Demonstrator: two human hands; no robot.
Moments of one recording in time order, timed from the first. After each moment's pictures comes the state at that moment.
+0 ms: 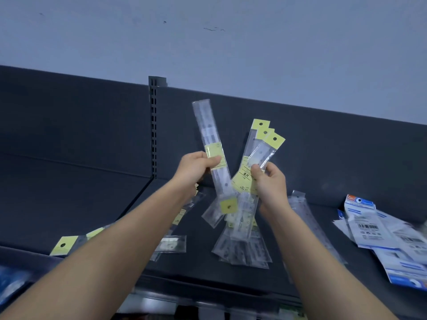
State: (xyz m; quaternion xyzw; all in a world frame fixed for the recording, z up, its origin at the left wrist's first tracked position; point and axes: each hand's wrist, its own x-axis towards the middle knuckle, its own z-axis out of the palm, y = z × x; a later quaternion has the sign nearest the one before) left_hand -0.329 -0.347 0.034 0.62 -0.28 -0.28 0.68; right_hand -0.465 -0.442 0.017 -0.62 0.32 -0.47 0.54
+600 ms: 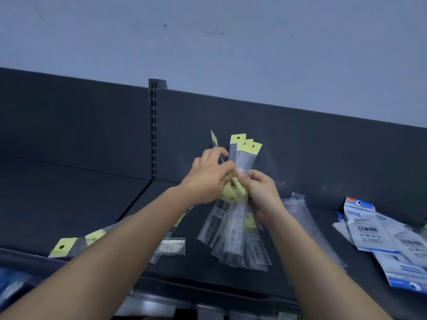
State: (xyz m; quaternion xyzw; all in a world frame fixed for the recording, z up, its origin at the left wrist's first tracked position) left_hand -0.342 -0.350 0.027 0.73 -0.62 0.12 0.26; right_hand -0.461 -0.440 0.012 -0.63 0.30 -0.35 0.62
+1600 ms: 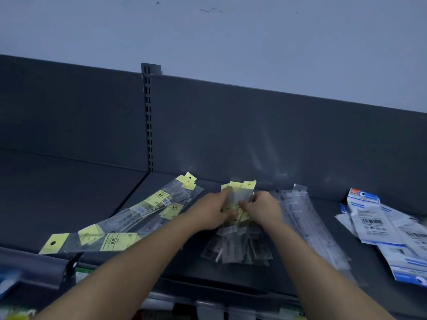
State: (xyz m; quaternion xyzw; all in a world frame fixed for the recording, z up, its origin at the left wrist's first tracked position) left_hand -0.348 -0.373 -0.059 0.77 -0.58 -0.13 0.25; right_hand -0.467 -0.474 -0.049 -0.82 0.49 -0.18 0.25
